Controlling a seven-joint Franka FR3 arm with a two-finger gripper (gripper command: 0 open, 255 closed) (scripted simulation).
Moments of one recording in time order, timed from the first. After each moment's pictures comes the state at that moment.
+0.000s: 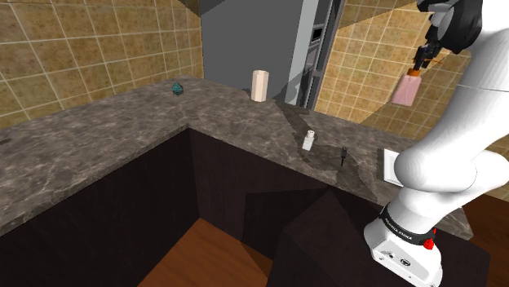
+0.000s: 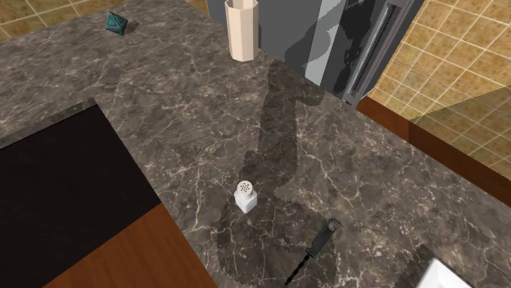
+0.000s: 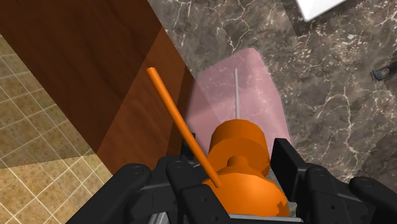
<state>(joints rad) -0.62 0.19 -0.58 -1.44 0.06 1.74 -0.94</state>
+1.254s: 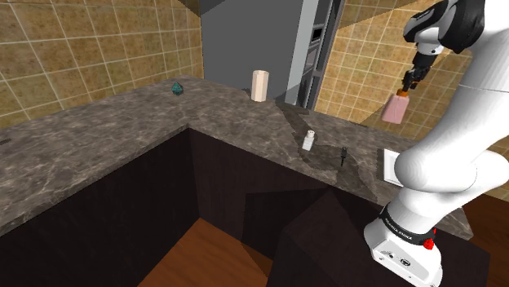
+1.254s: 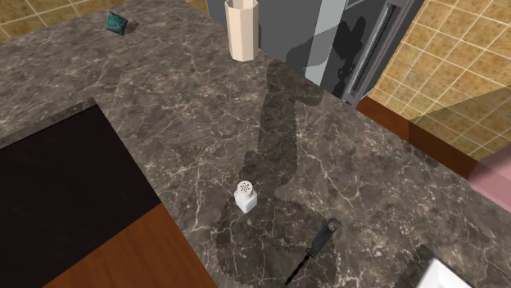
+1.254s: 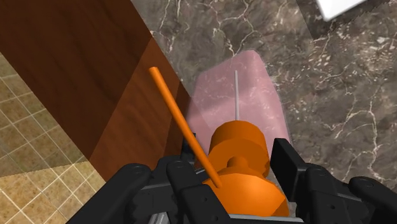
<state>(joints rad) -0.60 0.18 -0.57 -1.71 0.05 2.00 -0.93</state>
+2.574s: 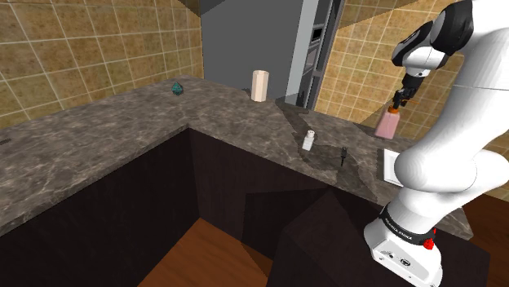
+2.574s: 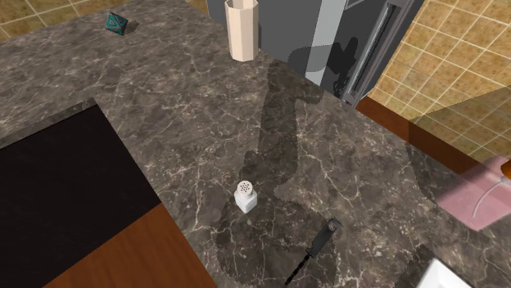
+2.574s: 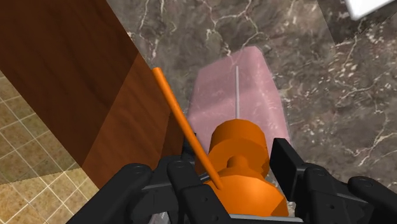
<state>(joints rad) -0.61 0.24 -0.56 -1.88 0.09 2.22 -0.95</state>
